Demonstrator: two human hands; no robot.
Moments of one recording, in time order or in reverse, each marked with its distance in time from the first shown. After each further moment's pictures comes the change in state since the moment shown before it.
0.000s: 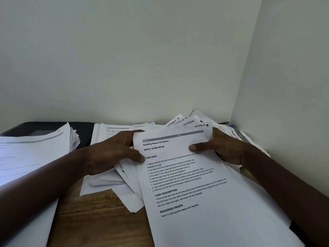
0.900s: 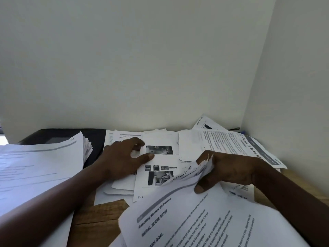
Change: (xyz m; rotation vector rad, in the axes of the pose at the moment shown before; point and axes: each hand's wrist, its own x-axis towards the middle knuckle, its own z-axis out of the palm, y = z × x) left_hand 0.014 -0.028 -0.025 0.870 0.501 -0.129; right_hand -0.027 -0.048 0.043 -0.441 -0.251 0.084
